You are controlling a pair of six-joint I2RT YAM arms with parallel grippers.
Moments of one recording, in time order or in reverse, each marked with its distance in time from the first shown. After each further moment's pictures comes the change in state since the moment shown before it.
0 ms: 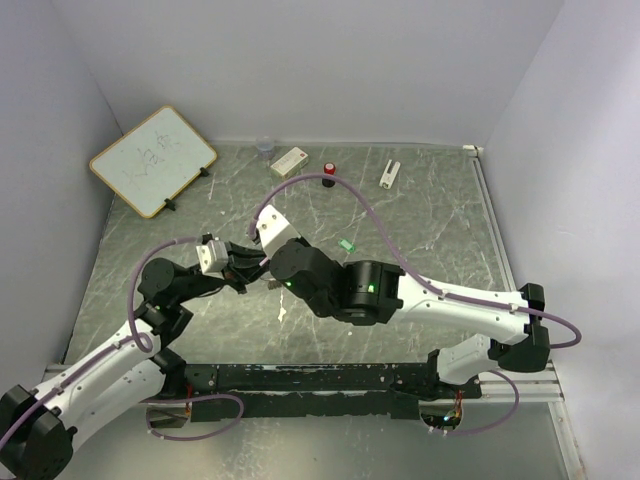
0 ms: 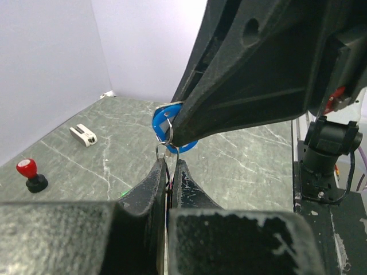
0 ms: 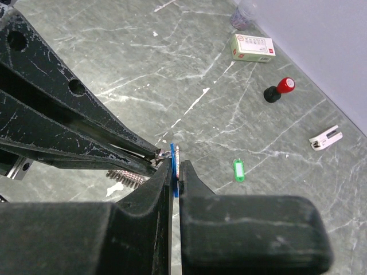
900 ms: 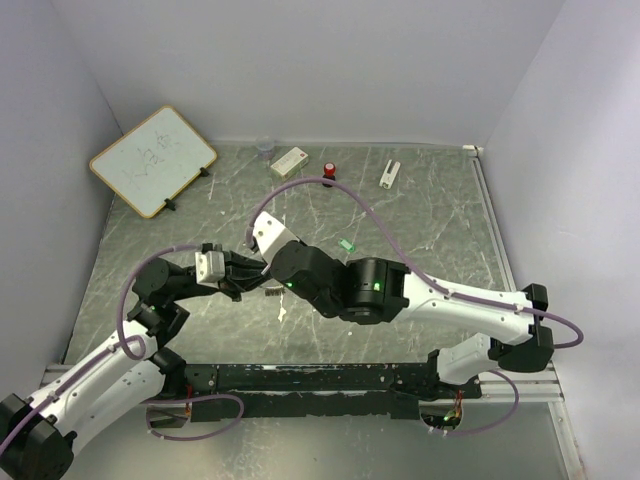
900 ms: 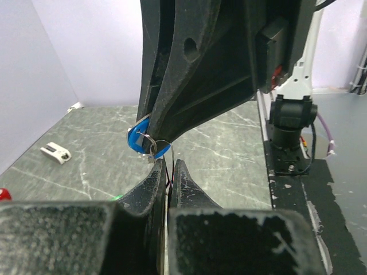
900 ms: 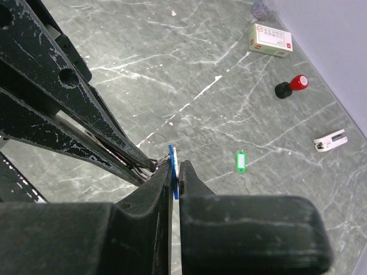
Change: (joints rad) left arm 0.014 -0.039 0.041 -0.080 0.195 0.039; right arm 0.006 0.013 0.072 -0.150 -0.078 -0.024
